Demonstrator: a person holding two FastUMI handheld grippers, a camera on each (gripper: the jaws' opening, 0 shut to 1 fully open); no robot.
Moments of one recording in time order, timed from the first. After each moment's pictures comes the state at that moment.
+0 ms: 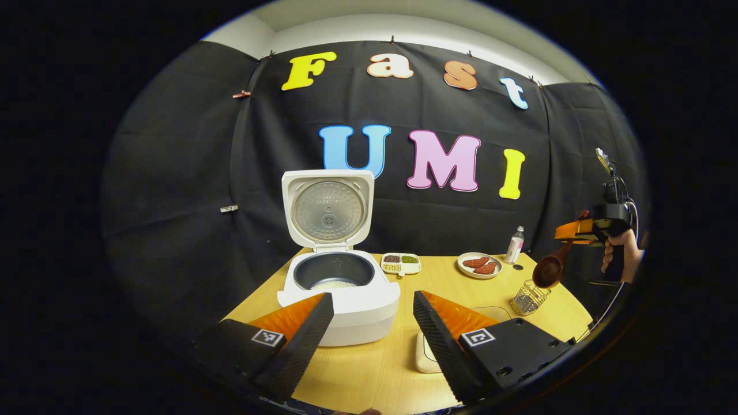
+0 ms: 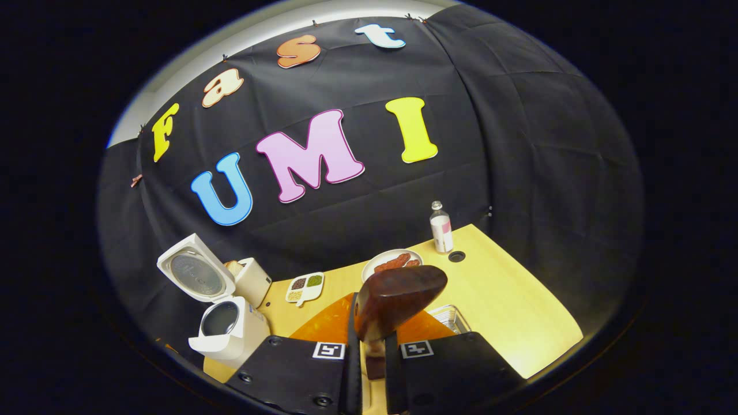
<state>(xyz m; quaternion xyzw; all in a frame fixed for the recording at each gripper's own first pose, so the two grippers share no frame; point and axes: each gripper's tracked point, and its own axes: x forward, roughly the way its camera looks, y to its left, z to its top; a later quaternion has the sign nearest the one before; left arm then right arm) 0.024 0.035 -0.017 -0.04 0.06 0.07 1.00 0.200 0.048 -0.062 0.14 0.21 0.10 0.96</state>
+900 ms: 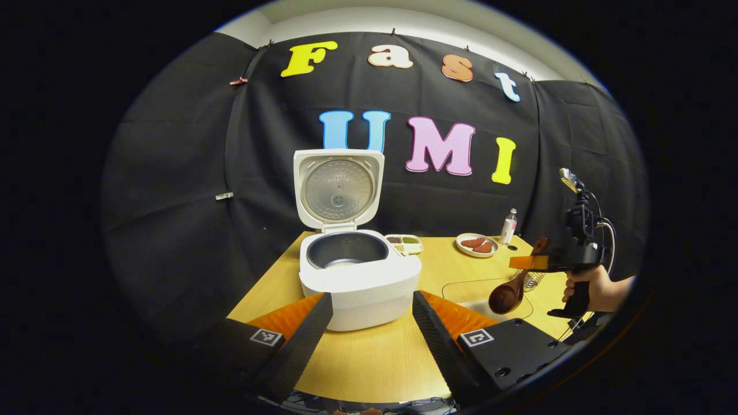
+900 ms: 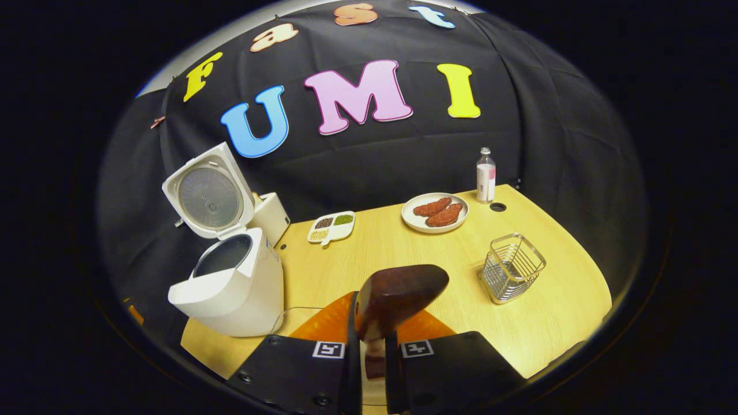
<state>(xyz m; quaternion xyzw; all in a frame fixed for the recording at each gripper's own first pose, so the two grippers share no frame) -0.005 0.073 -0.061 -0.03 0.10 0.03 0.99 0.128 0.164 -0.191 0.06 0.28 0.15 0.95</state>
